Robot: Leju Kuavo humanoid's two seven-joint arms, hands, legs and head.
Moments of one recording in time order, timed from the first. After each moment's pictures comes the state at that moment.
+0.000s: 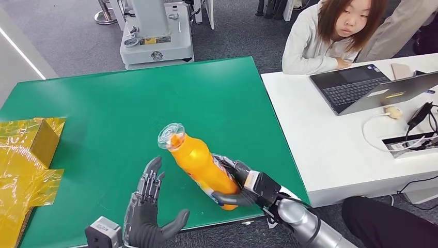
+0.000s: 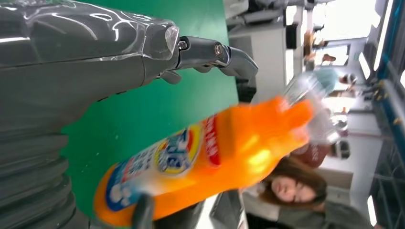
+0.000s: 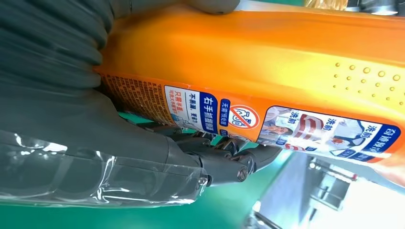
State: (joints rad) left arm 0.00 0.00 -0.31 -1.47 -0.38 0.35 -0.48; right arm -0.22 -0.27 0.64 -1.42 -0.06 0.06 -0.38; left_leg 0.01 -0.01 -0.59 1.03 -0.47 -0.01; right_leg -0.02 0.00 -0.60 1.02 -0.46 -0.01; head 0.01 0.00
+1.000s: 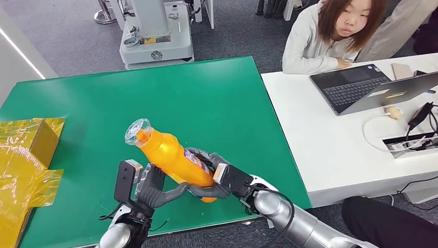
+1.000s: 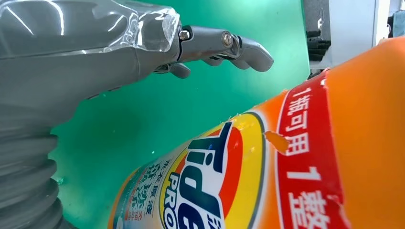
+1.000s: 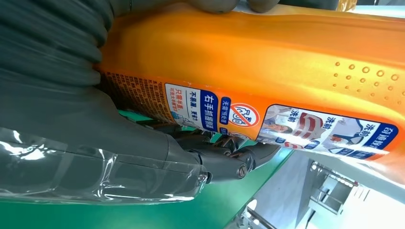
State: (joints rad) left arm -0.32 0.03 -0.30 -1.02 0.00 0.18 -0.52; right arm -0.38 -0.19 0.81 -1.31 -0.04 -0.03 -0.31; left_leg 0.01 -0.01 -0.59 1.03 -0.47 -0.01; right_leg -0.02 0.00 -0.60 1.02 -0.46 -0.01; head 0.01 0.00
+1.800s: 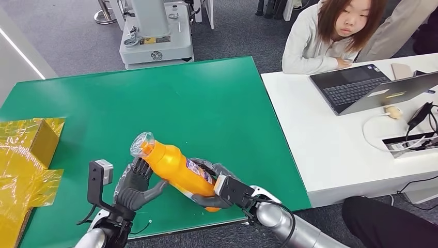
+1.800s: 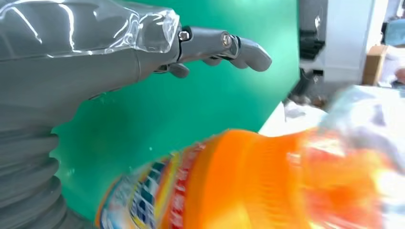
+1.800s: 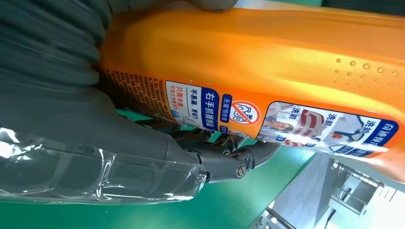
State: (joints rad) left arm -0.25 0.12 -0.21 -1.21 0.10 0.10 -0.46; right arm -0.29 -0.19 0.78 -1.33 0.04 -0.07 -0.28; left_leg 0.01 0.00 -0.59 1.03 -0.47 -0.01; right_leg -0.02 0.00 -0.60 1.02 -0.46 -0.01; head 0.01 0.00
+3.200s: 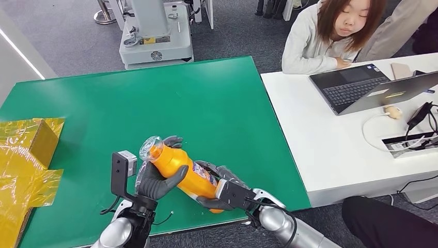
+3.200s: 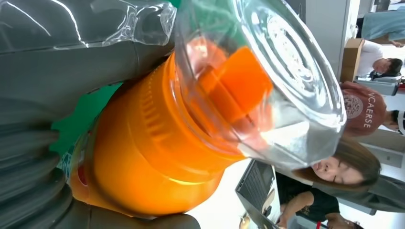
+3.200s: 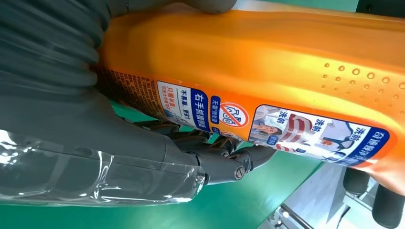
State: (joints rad) left arm -0.37 0.02 -0.37 -1.11 0.10 0.24 -0.53; right arm -0.25 -0.19 0.73 -1.33 0.10 -0.09 -0.26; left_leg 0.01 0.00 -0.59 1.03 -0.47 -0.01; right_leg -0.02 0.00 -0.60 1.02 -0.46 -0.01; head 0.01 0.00
